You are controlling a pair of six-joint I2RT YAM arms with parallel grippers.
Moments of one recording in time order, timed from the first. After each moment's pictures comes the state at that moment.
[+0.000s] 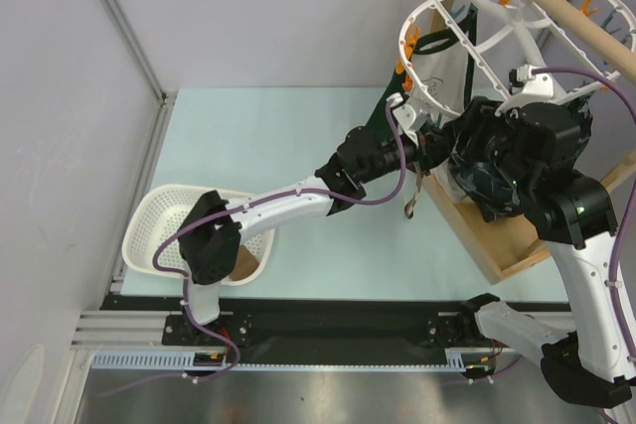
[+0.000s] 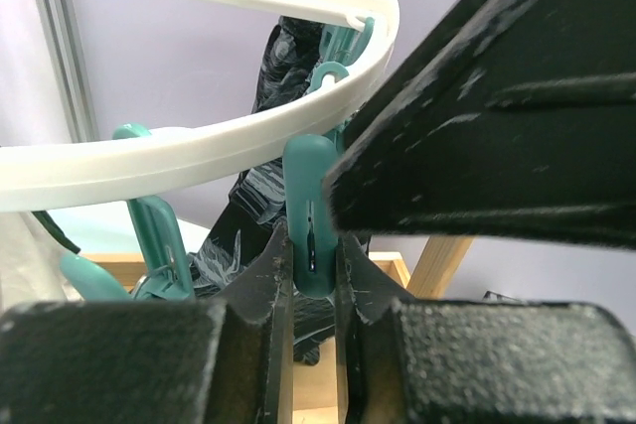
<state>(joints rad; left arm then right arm) -1.02 1.90 1.57 0.63 0.24 -0.23 0.37 1.01 1.59 -0.84 0.15 0.31</state>
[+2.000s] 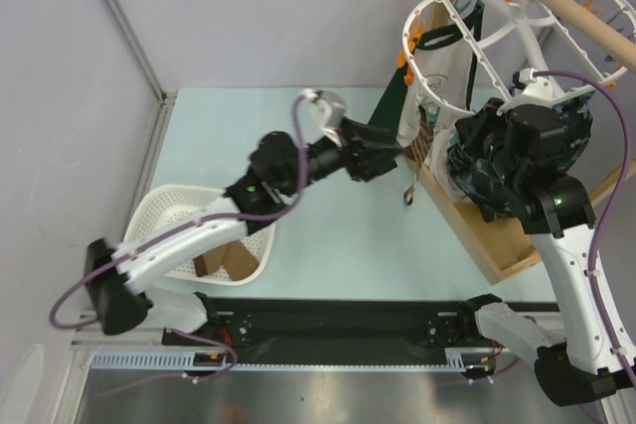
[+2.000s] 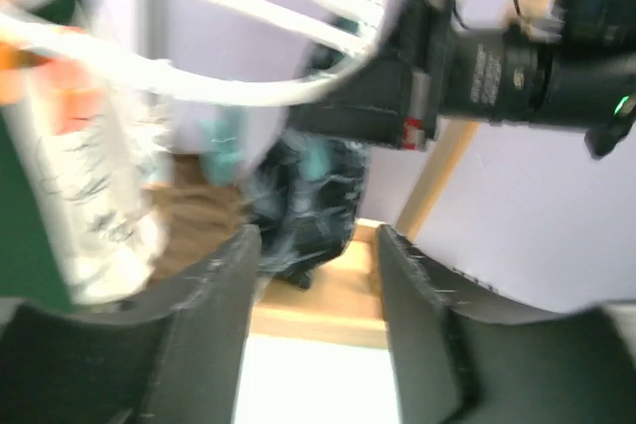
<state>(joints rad) -0.97 1.39 1.24 0.37 0.16 -0.28 0.28 0.99 1.42 -0.68 0.20 0.37</state>
